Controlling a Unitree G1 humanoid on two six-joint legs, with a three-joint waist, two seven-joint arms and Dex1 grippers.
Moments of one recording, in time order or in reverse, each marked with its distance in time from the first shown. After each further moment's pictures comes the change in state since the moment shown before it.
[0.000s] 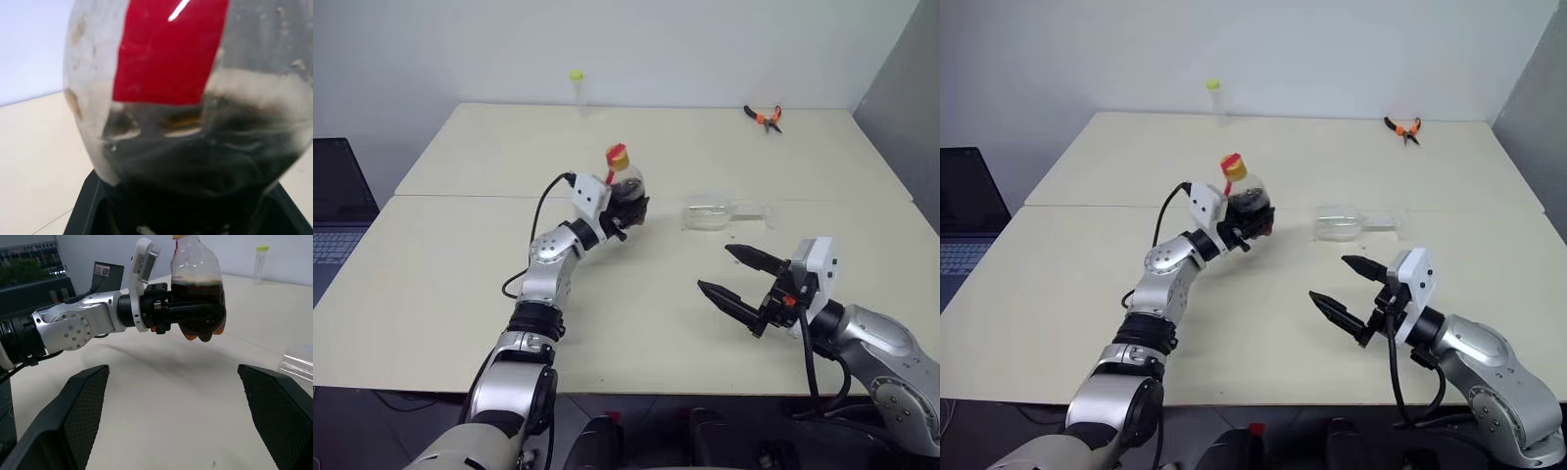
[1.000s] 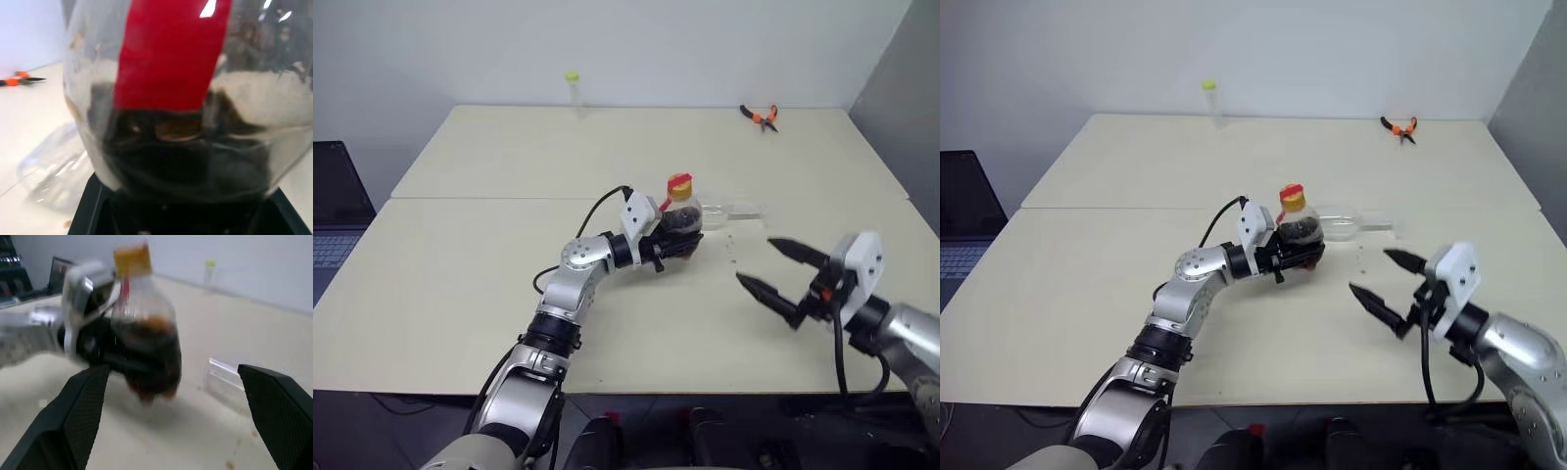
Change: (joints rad) left arm 0.073 -0.031 -0.211 -0.218 -0.028 0.156 -0.217; right arm -0.140 -0.100 -0.163 0.004 0.105 0.095 -0.091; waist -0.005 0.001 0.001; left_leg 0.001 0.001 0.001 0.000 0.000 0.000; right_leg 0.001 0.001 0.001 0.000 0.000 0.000
